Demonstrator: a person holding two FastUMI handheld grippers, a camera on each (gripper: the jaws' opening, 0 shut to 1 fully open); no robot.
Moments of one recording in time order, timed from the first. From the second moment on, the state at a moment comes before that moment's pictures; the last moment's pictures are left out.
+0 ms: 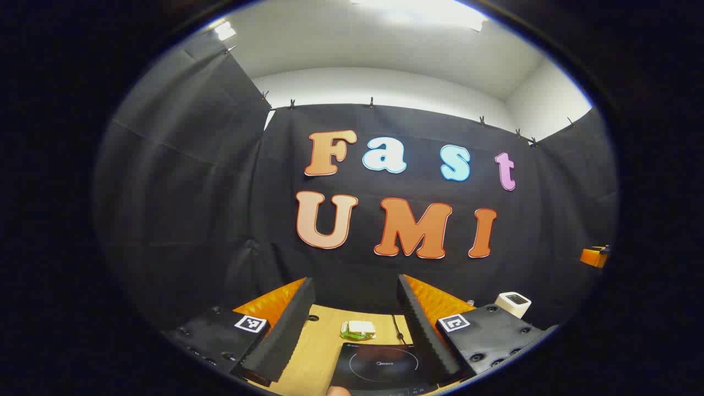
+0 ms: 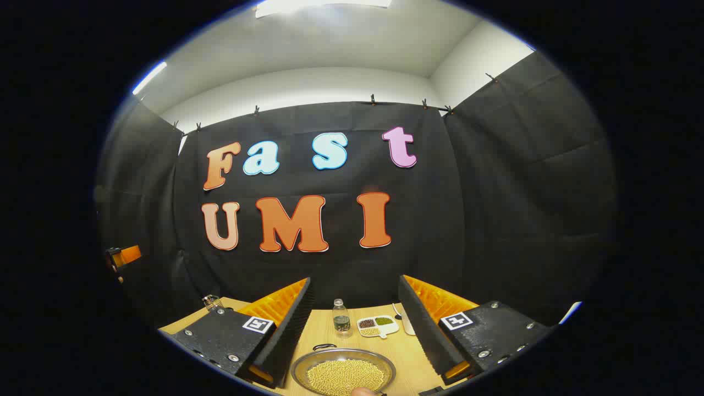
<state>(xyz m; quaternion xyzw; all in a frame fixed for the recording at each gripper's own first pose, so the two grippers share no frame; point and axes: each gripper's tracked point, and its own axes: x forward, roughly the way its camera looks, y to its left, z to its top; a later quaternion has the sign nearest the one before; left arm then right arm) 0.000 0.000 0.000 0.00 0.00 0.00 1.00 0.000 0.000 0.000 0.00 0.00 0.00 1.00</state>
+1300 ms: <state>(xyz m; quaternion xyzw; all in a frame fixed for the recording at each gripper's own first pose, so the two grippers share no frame) -0.009 -0.033 0.017 0.01 -0.01 -0.03 1.00 -0.008 0.000 -0.014 0.04 0.03 0.04 1.00</state>
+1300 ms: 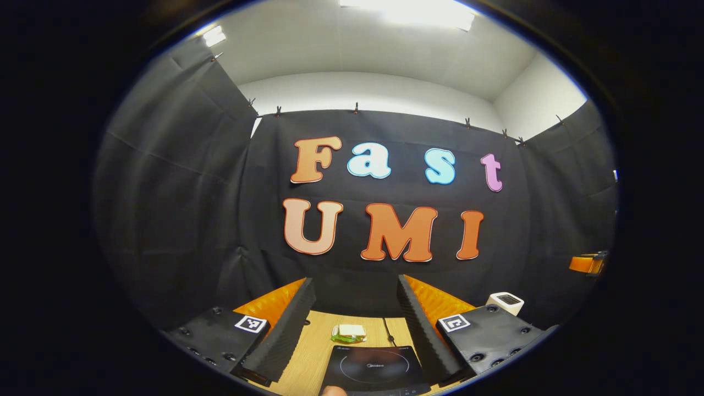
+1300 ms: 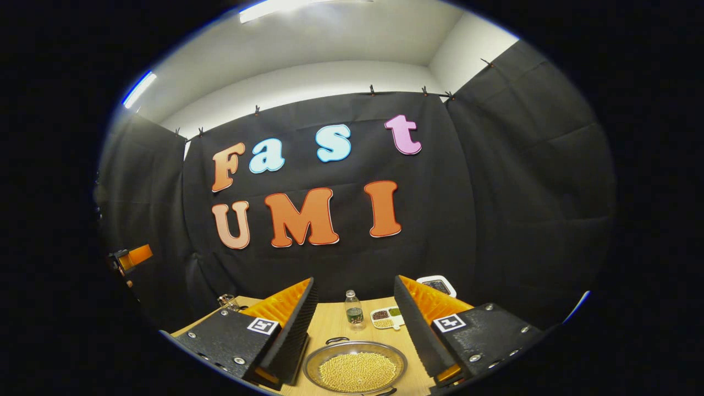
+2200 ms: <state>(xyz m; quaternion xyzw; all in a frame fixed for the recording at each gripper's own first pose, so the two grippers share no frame) -0.012 -0.048 0.003 0.01 0.00 -0.04 1.00 -0.039 0.017 -0.079 -0.01 0.06 0.07 1.00</state>
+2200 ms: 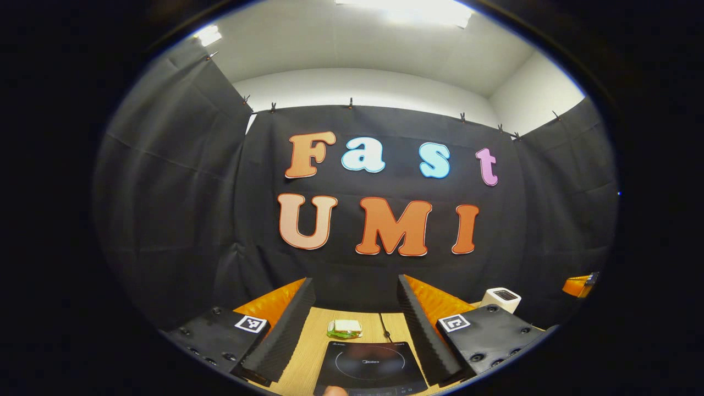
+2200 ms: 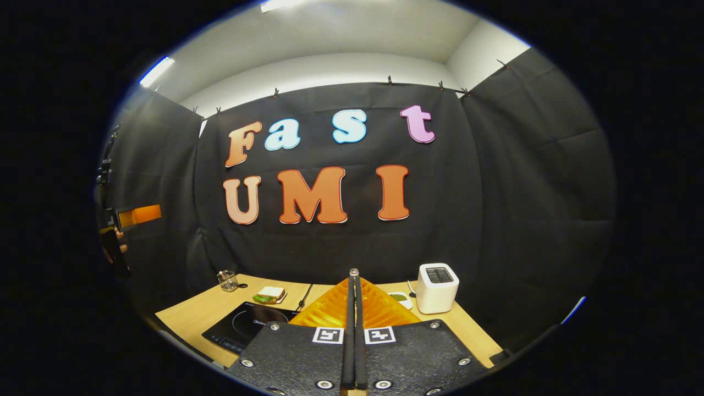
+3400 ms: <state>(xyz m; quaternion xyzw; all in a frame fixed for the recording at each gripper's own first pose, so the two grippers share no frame) -0.022 -0.051 -0.018 0.01 0.02 -0.04 1.00 -0.109 0.028 -0.307 -0.01 0.29 0.11 0.95</state>
